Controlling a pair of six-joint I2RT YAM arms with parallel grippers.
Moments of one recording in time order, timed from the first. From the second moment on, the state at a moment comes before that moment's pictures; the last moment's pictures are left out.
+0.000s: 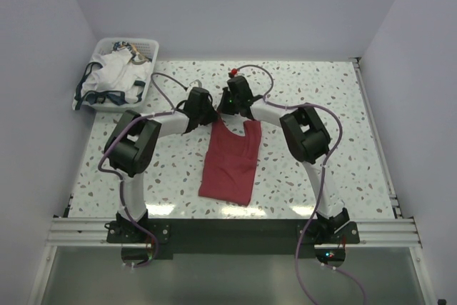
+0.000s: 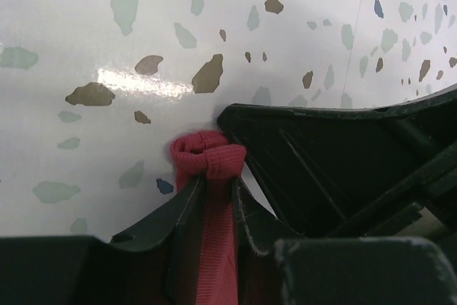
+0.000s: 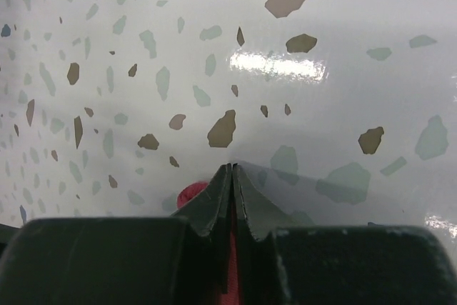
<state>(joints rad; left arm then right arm) -0.45 1.97 1.14 0.11 -0.07 -0.82 0.58 2.32 1.67 -0.03 -0.05 0.65</state>
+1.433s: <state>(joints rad) -0.54 2.05 1.28 0.02 -0.27 -0.70 0.52 1.97 1.29 -0.32 0.22 0.50</state>
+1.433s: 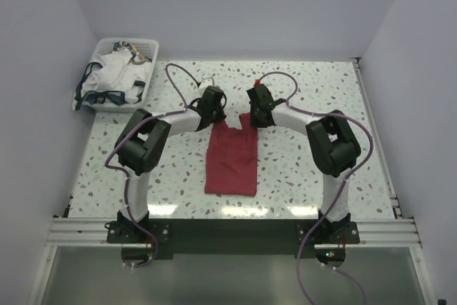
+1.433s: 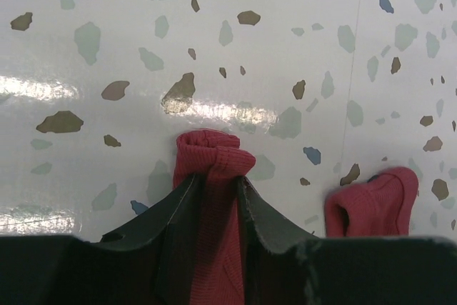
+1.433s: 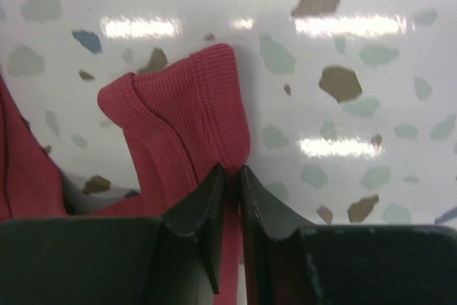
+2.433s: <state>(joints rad) -0.52 2.06 1.47 -0.12 -0.23 -0.56 0.51 1.79 1.34 -0.42 0.30 0.44</state>
